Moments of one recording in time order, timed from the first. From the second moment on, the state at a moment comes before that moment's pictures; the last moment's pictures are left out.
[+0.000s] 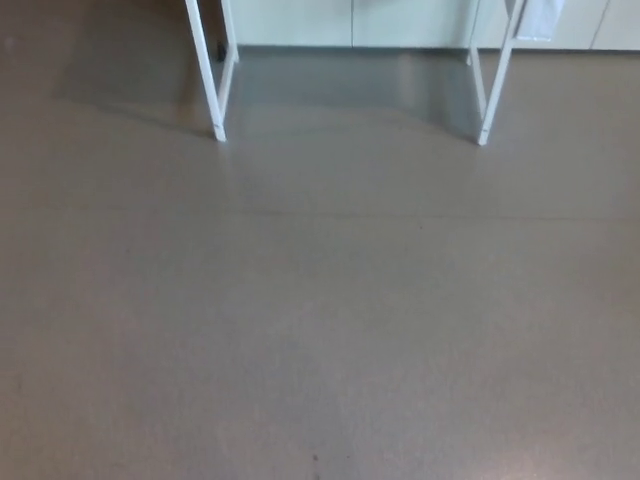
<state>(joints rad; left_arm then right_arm) 0.06 0.53 0.16 1.13 0.02 0.04 -0.14 0.19 -0.70 -0.36 0.89 -0.03 0.07 0.31</state>
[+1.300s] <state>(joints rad) 0.09 0.49 0.15 1.26 0.03 -0.06 -0.17 0.10 -0.80 -0.39 0.92 0.08 0.18 0.45</state>
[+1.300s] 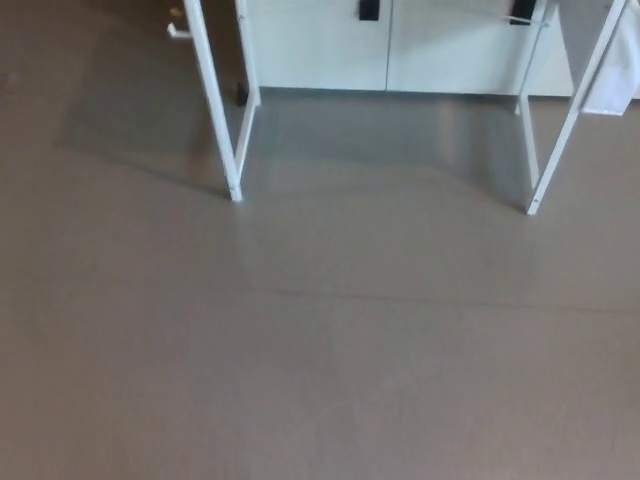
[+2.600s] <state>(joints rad) 0.04 0.50 0.10 1.25 0.04 -0.08 -0.11 0.04 -0.82 -0.35 0.94 0.11 0.16 0.47</state>
